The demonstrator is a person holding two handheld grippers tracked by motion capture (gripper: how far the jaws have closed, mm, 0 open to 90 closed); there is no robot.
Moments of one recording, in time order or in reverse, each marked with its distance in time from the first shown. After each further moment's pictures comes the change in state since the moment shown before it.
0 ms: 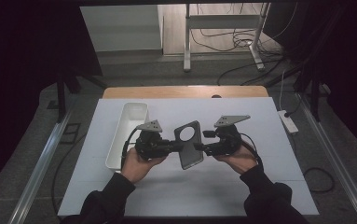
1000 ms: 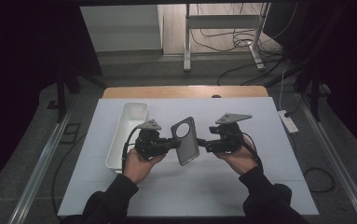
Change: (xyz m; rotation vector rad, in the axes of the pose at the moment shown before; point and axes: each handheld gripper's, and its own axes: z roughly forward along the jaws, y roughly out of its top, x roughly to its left) left arm 0.007 -0.005 0.001 -0.008 0.120 -0.096; right arm 0.000 0.002 -0.005 -0.004 -0.159 0.040
